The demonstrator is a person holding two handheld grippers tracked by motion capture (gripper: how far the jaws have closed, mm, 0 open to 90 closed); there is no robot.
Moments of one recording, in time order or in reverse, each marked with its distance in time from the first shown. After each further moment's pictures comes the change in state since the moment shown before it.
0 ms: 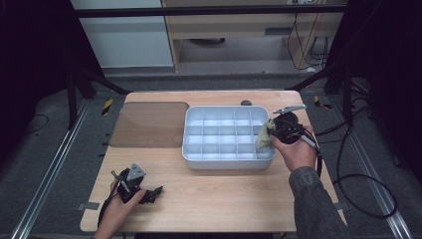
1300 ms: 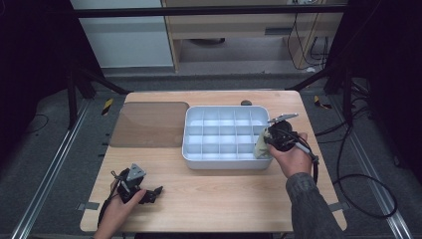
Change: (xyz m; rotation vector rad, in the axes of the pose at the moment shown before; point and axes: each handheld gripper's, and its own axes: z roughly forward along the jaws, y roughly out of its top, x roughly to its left) left arm 0.000 0.000 0.000 0.001 0.000 0.001; right arm 0.011 -0.019 0.017 0.058 0.005 -0.043
